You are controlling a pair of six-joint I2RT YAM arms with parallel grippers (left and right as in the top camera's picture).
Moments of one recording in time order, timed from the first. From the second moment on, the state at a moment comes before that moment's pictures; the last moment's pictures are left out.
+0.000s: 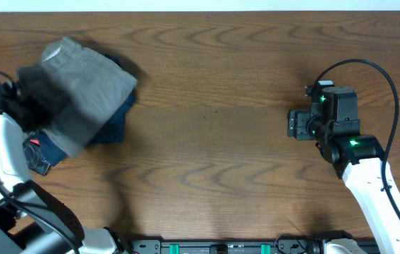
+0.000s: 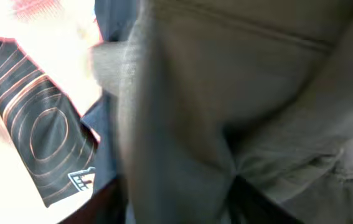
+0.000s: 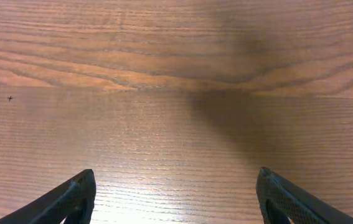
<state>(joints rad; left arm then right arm) 0.60 1.63 1.26 -0.79 0.14 -0.25 0.12 1.22 0.84 -0.51 0.02 0.09</state>
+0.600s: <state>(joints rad) 0.36 1.30 1.32 -0.79 0.34 -0.27 0.07 1.22 0.88 -0.51 0.01 0.09</state>
